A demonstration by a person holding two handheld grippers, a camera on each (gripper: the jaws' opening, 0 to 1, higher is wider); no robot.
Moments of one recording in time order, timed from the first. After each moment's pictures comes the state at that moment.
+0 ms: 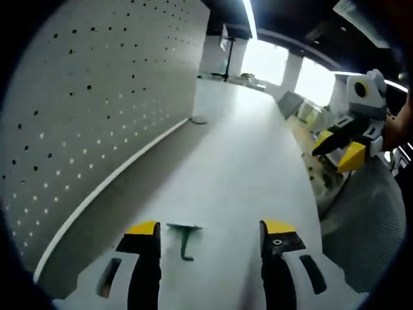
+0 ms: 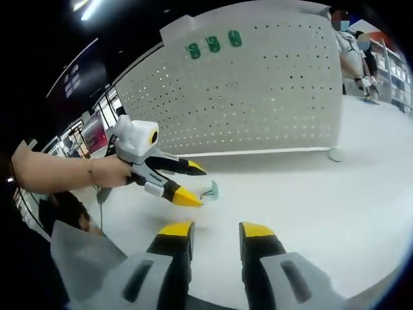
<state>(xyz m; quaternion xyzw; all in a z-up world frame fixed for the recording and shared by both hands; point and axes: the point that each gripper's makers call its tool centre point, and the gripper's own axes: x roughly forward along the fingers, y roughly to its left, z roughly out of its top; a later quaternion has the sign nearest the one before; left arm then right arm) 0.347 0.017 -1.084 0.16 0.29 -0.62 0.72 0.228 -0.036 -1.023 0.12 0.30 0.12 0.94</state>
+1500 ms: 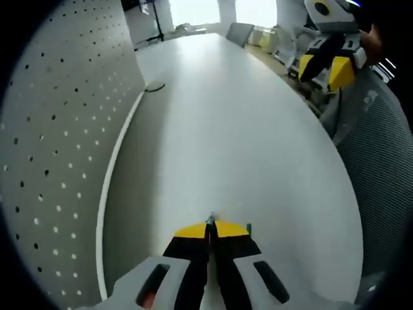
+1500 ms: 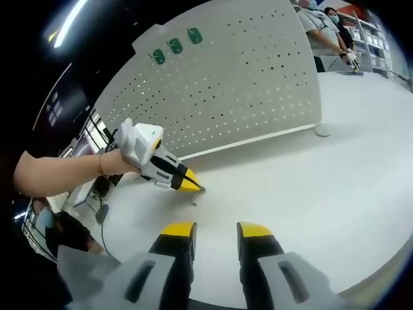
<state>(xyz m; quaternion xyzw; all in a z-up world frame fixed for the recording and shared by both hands) 0.368 0.021 -1.120 0.38 0.28 -0.67 0.57 0.229 -0.054 -1.040 0.19 0.31 0.07 0.93</state>
